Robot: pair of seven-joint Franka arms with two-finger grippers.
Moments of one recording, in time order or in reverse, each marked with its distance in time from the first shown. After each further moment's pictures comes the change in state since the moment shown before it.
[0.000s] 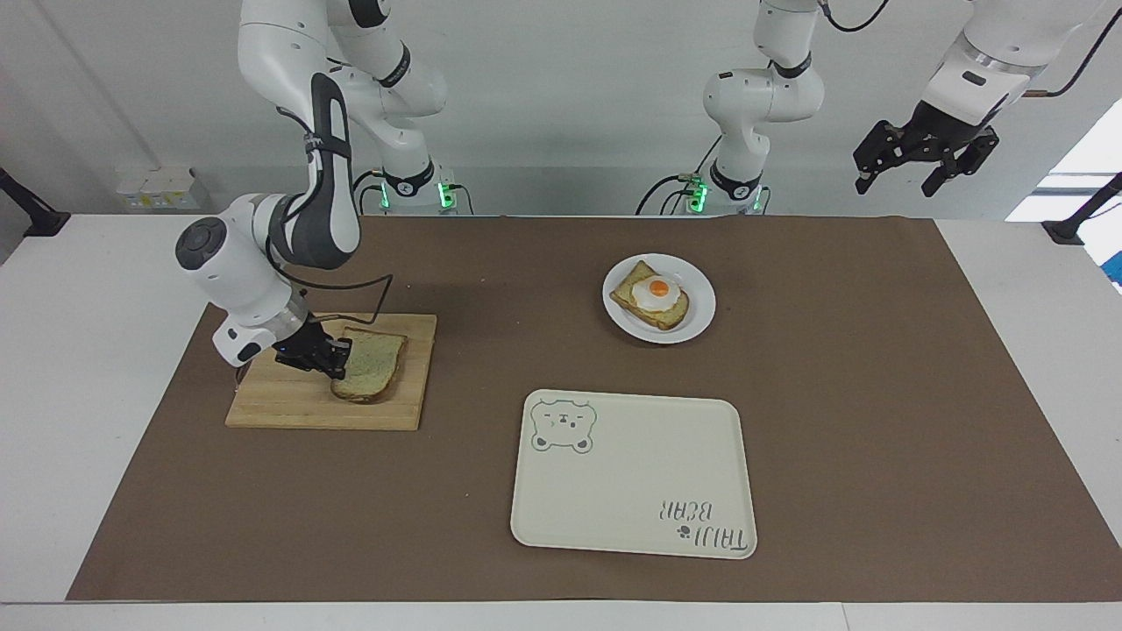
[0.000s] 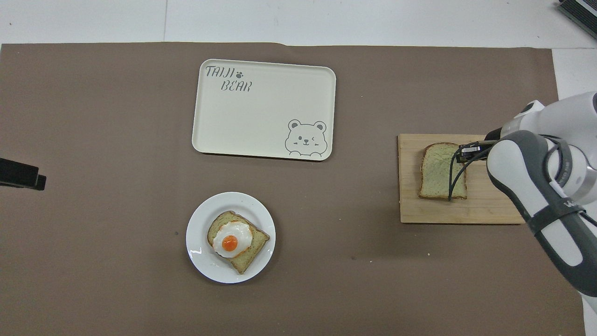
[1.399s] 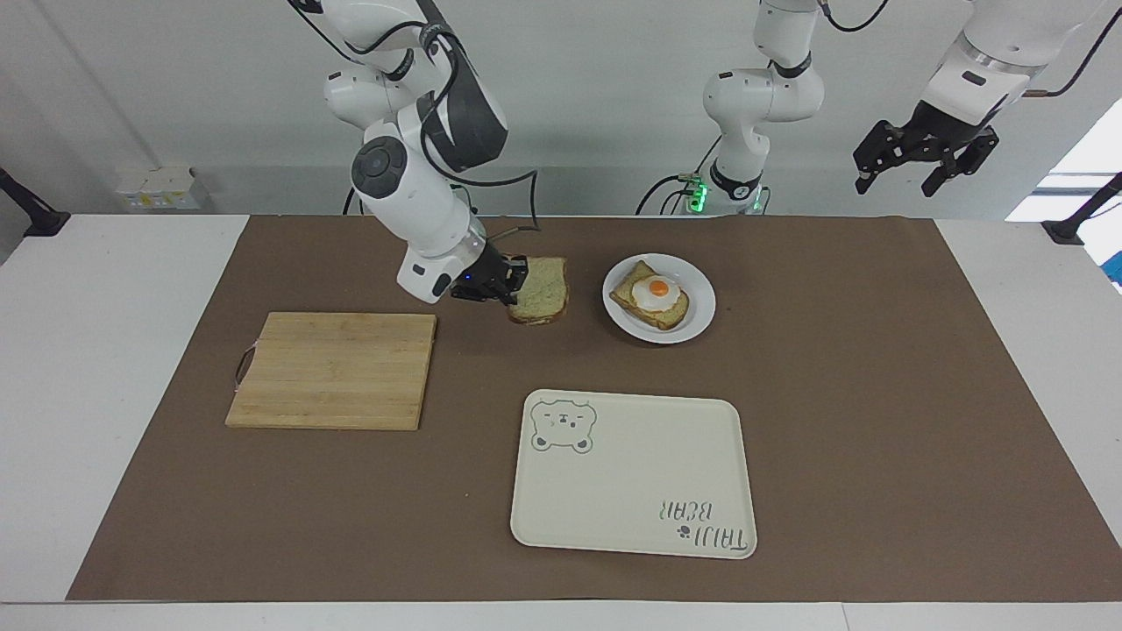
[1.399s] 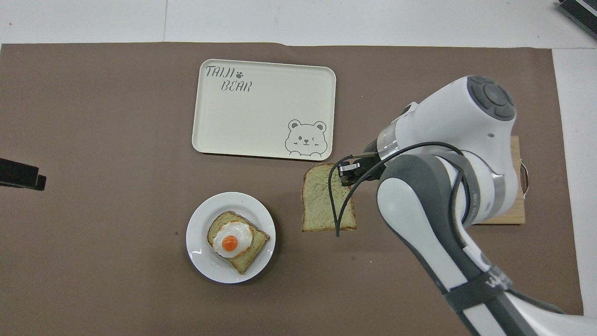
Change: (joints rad) left arm 0.000 0.000 0.000 0.000 0.000 0.000 0.000; right arm 0.291 -0.070 0.195 0.139 0.191 -0.193 0.373
